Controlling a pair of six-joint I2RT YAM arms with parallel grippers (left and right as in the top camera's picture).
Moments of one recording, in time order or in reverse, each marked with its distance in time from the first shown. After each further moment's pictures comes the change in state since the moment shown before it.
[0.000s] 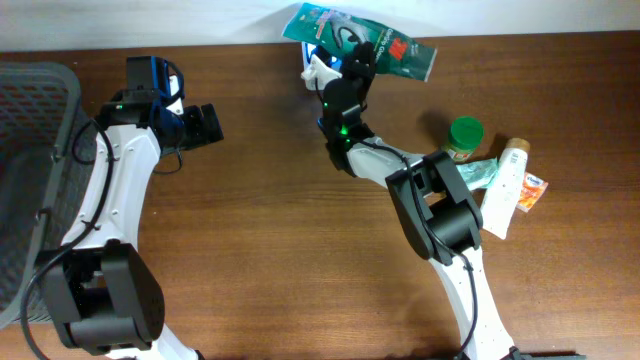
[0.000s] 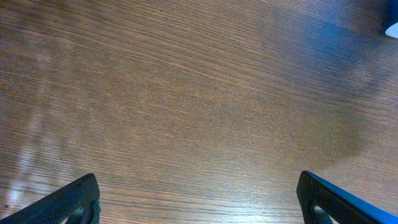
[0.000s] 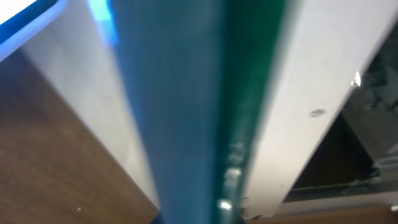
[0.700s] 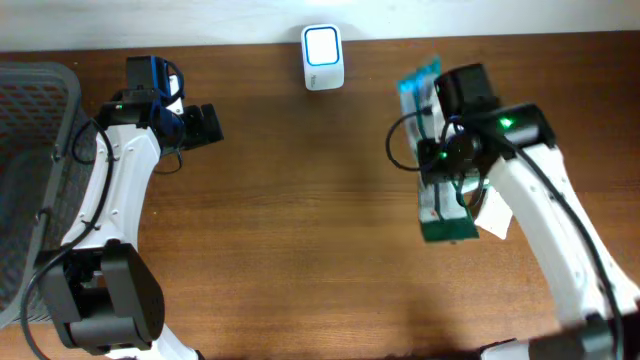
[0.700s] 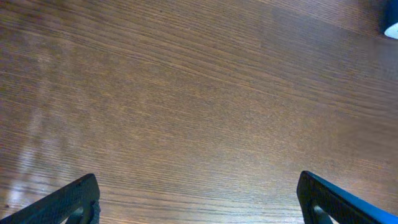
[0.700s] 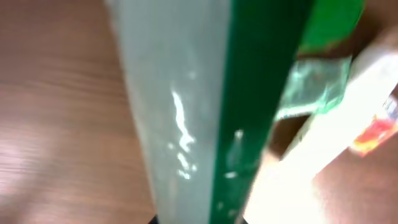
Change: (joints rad) left arm 0.000 0.000 0.001 0.000 0.000 0.000; right arm -0.245 -0.877 -0.128 -2.110 -0.852 1.612
